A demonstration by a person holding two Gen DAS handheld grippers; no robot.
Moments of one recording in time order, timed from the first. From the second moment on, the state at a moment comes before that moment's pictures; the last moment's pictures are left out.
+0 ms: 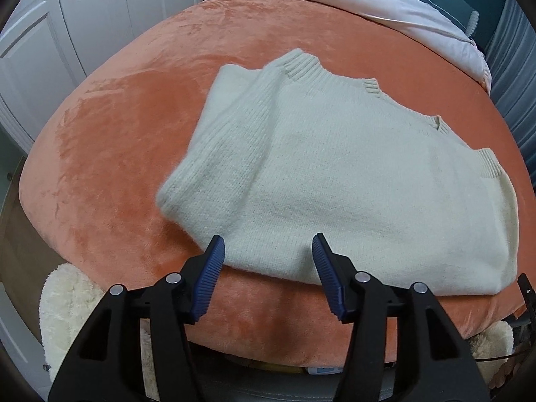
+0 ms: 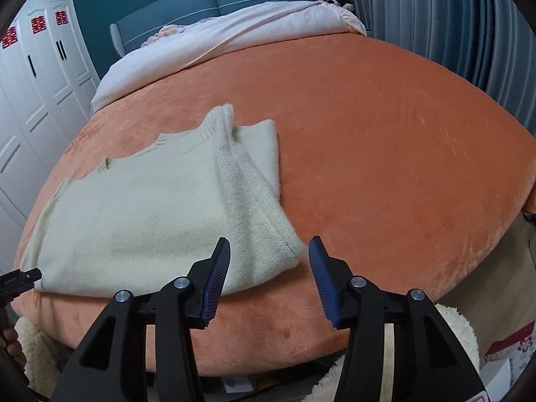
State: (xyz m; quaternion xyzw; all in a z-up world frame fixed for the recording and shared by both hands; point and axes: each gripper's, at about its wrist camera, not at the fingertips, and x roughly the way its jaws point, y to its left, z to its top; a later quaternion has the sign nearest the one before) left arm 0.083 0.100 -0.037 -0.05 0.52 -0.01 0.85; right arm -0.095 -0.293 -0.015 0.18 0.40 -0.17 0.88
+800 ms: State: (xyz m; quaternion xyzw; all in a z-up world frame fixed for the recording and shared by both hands) left arm 0.088 0.181 0.000 -0.21 0.50 -0.06 0.84; right arm -0.080 -0.293 0.041 0.22 0.38 -0.08 0.89
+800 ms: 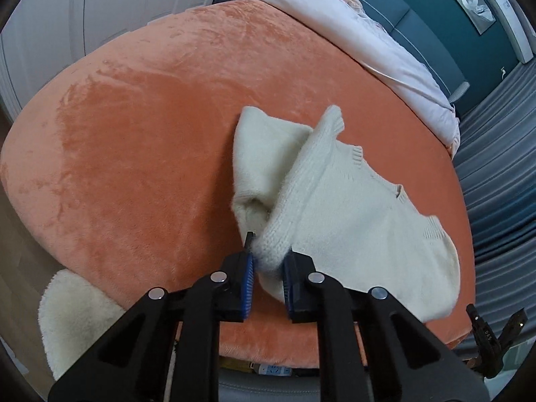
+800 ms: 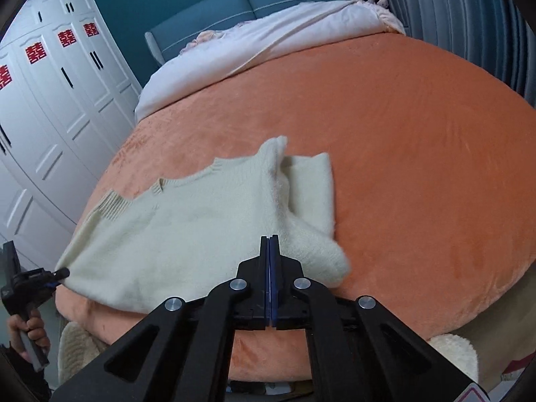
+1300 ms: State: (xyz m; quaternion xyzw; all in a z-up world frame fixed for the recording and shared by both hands) left arm 0.100 0.155 -0.041 -0.16 0.53 -0.01 0.83; right arm -0.033 -0.270 -0.013 0.13 0.44 -0.10 0.88
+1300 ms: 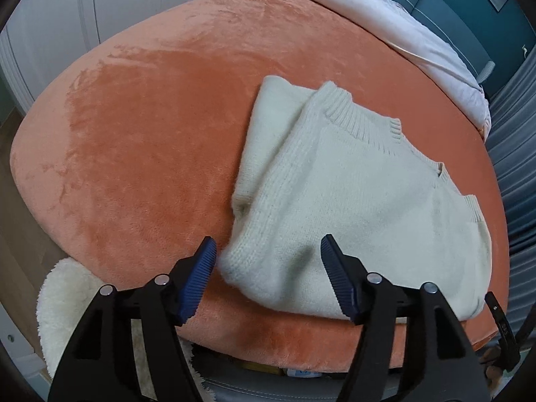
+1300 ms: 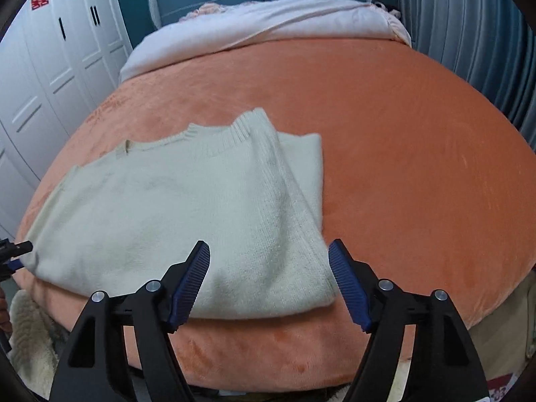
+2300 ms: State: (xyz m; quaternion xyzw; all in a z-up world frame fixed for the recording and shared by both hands) left arm 0.202 0.128 -0.039 -0.12 0.55 -0.04 0.82; right arm 0.063 -0.240 -0.008 0.13 0.47 -0.01 0.87
